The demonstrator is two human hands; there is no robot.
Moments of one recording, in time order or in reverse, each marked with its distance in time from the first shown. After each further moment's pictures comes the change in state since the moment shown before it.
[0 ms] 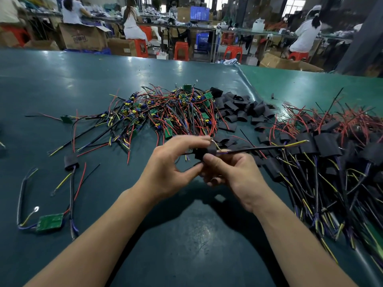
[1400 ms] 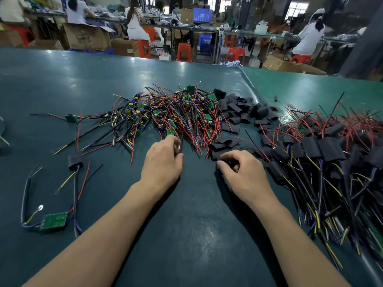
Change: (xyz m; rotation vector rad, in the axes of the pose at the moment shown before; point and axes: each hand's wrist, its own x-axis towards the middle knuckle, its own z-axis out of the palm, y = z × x) left_hand -0.002 -0.038 0.009 0.473 -0.043 -0.640; right_hand 0.019 0.022 -0.026 -1.005 0.316 -0.190
